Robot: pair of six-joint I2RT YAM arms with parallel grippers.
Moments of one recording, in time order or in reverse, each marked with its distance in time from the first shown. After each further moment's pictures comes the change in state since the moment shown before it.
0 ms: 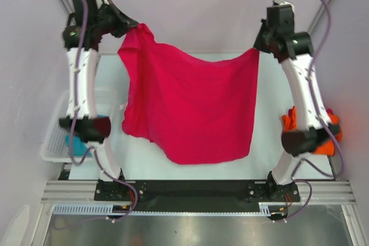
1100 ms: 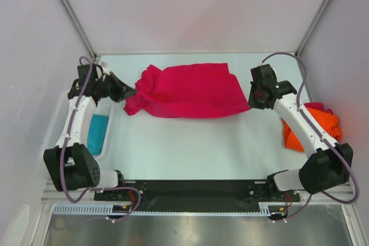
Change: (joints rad) left arm 0.192 -0.486 -1.250 0.370 0.249 0.019; right arm 0.041 -0.332 -0.915 0.193 -0.026 0.039
